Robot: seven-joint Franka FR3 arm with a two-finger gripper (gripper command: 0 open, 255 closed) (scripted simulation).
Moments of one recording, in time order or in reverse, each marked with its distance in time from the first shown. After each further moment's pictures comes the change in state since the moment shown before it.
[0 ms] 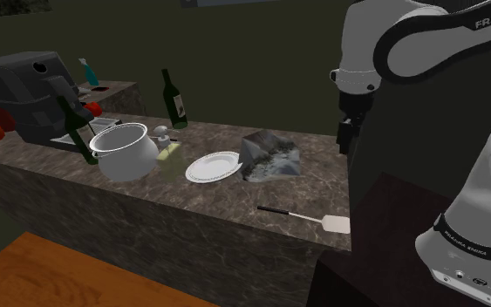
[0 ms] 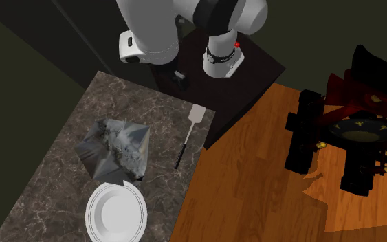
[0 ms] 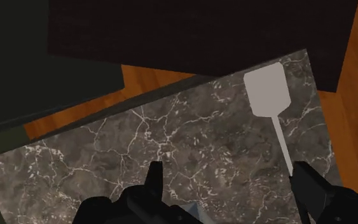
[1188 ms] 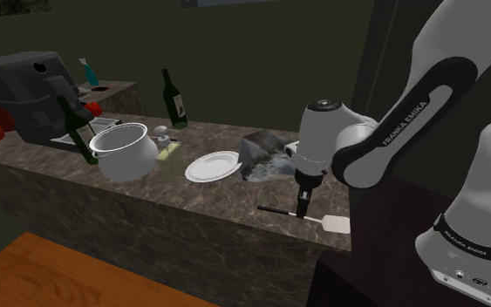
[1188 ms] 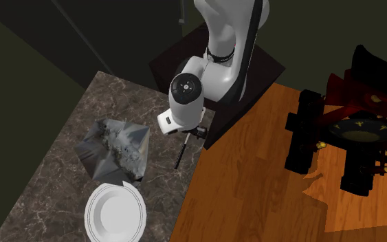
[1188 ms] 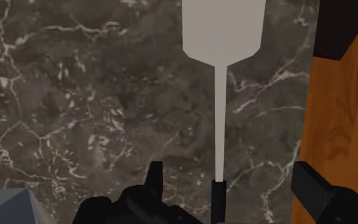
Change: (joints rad) arm 0.168 0.608 0.117 -0.073 0.055 0.818 -0.056
